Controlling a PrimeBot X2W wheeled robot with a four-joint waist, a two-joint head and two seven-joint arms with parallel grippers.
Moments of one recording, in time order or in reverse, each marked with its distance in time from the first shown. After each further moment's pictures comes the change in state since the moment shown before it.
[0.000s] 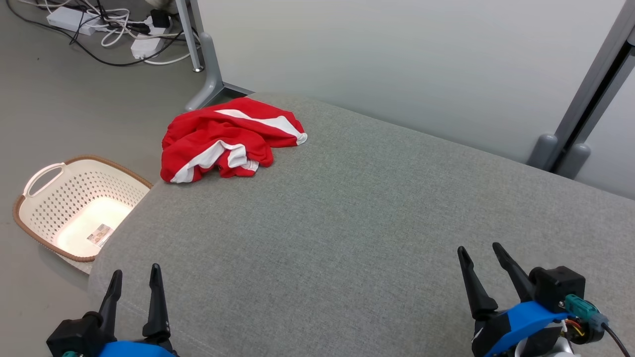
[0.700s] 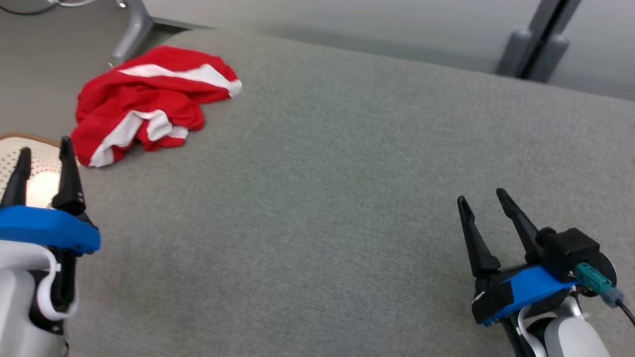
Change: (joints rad) left arm -0.371 0.107 0.123 0.089 -0.123 -0.044 0.174; right arm -0.079 -0.007 0.018 -0.124 -0.056 0.000 0.016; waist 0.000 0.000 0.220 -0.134
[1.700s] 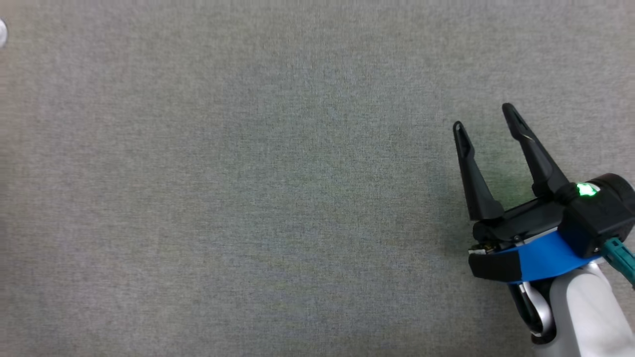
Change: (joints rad) left arm -0.343 0.209 0.160 0.392 -0.239 0.087 0.531; right arm -0.161 -0.051 0.082 -0.188 -0.048 0.000 -0.084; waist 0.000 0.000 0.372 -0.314
